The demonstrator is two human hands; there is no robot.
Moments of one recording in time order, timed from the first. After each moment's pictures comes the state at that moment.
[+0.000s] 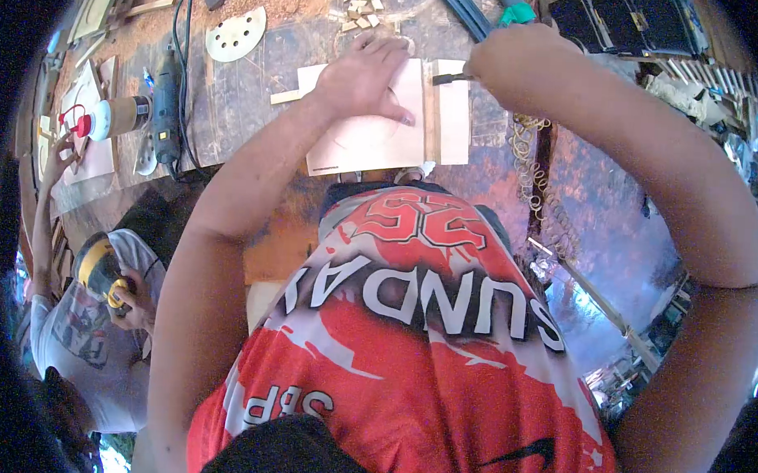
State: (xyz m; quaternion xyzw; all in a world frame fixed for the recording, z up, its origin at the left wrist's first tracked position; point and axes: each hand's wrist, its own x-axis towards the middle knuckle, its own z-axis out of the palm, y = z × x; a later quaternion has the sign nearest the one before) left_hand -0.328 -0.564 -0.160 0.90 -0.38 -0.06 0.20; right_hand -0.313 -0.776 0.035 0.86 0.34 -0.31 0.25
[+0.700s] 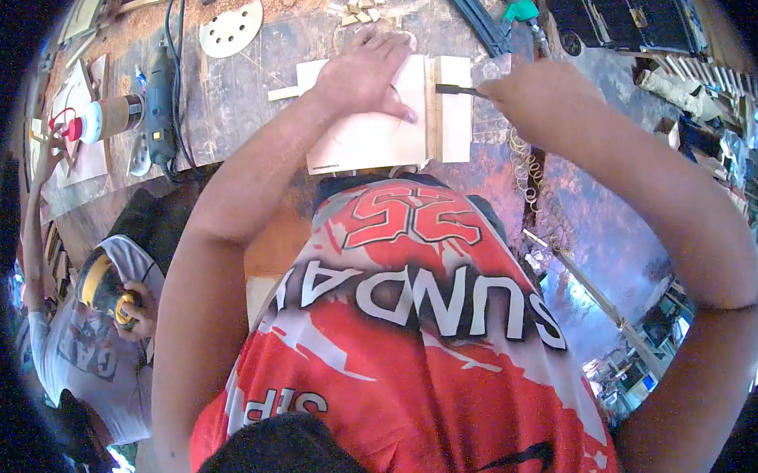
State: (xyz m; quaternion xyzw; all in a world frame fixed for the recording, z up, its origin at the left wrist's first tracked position) left_hand -0.328 -0.566 -0.162 0.91 -0.36 -0.08 0.20; right_hand -0.339 -0.778 0.044 0.86 0.27 -0.36 0.25
